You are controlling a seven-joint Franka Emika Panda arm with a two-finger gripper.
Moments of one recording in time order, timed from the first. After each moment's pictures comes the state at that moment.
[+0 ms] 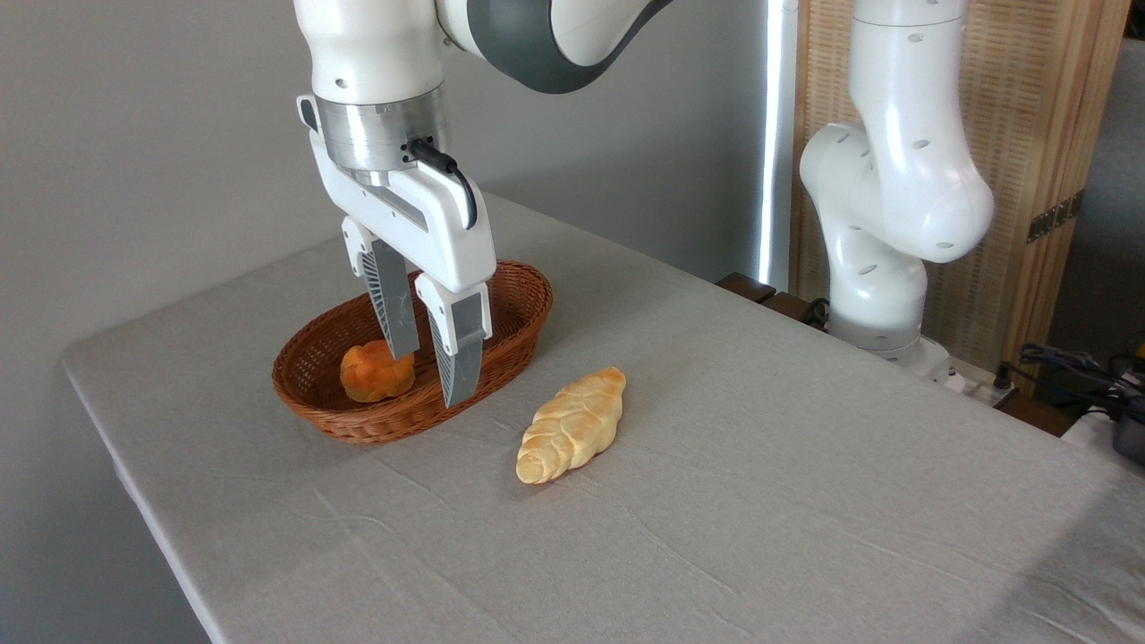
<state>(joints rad) -0.30 0.00 0.22 -1.77 -0.09 1.82 0.73</state>
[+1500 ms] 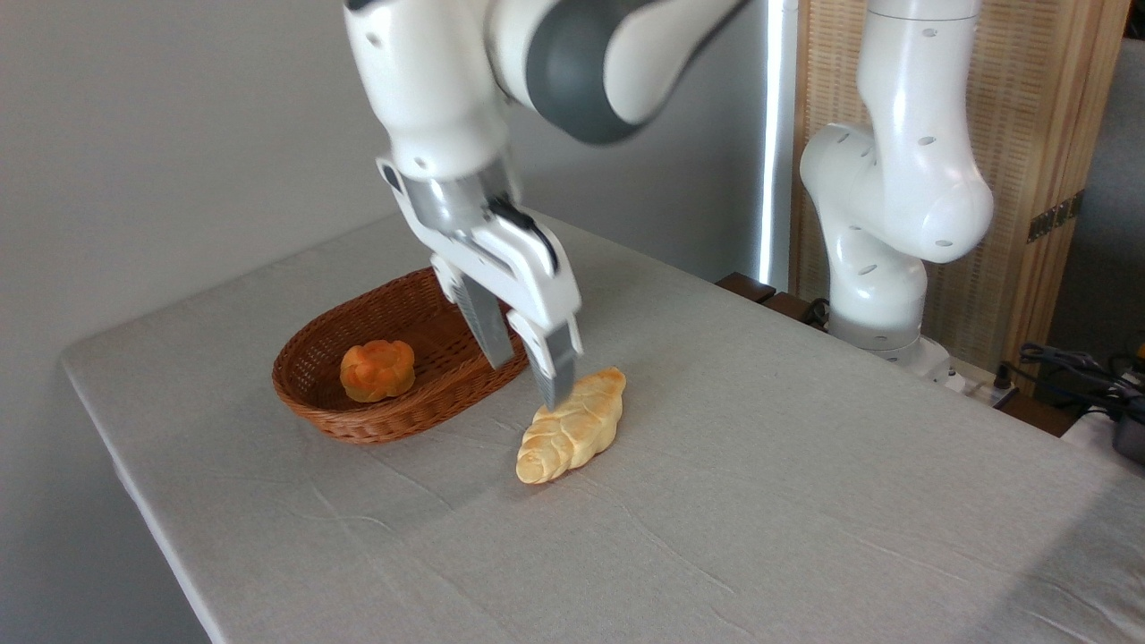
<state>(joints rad) -0.30 -0.11 0.22 -2.03 -0.09 1.78 0.73</state>
